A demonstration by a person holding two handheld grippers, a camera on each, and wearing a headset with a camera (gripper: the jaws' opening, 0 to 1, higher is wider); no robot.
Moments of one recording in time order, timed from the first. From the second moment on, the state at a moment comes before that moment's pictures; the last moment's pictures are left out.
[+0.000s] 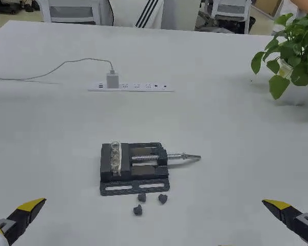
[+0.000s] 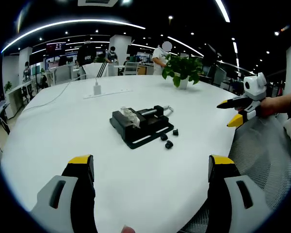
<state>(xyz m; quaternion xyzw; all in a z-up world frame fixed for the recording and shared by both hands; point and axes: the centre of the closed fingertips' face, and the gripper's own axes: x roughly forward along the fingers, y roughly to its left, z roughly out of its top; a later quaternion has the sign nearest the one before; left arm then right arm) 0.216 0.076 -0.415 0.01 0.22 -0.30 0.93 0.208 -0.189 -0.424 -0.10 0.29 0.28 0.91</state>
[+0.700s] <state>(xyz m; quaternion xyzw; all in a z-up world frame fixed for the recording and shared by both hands) 0.219 0.079 -0.416 0.02 0.22 -0.31 0.92 0.205 -0.184 -0.426 -0.10 0.29 0.30 0.90</state>
